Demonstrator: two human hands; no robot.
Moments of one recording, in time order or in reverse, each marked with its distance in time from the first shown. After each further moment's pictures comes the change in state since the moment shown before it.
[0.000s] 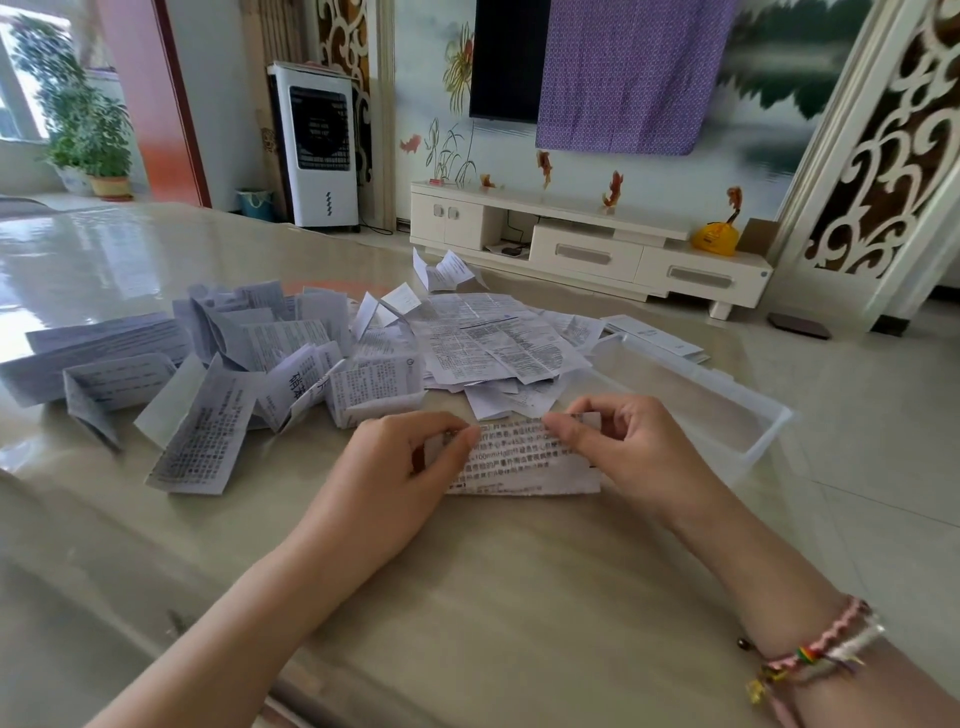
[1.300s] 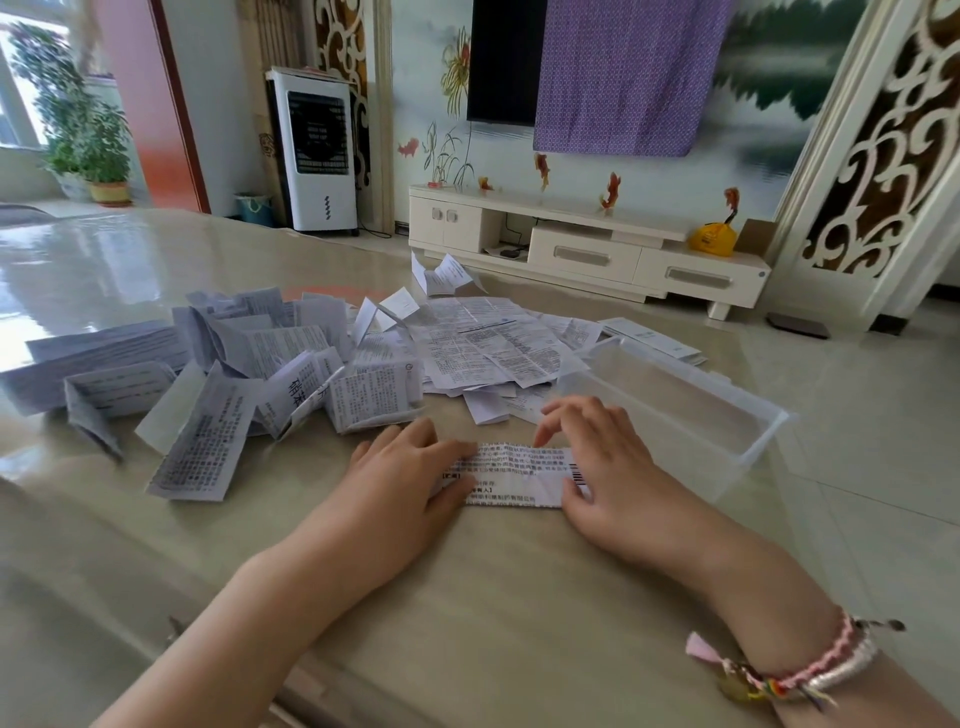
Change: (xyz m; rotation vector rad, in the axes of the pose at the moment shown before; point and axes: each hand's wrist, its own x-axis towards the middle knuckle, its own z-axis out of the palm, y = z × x) left_hand 0.002 -0.013 0.004 0.460 -0.305 0.012; right_hand -0.015 0.004 0.004 -0.768 -0.171 -0.248
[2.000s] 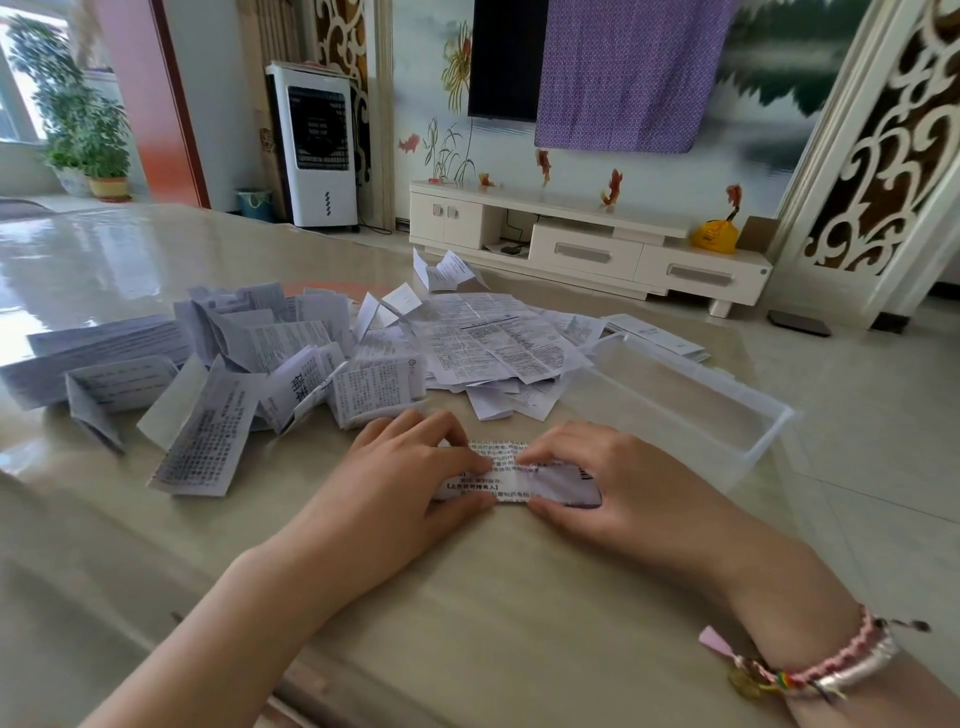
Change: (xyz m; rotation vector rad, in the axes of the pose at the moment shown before) left_hand -0.004 -0.004 -0.006 0.025 0.094 0.190; right_hand 0.001 0.000 -0.008 0.106 -0.030 -0.115
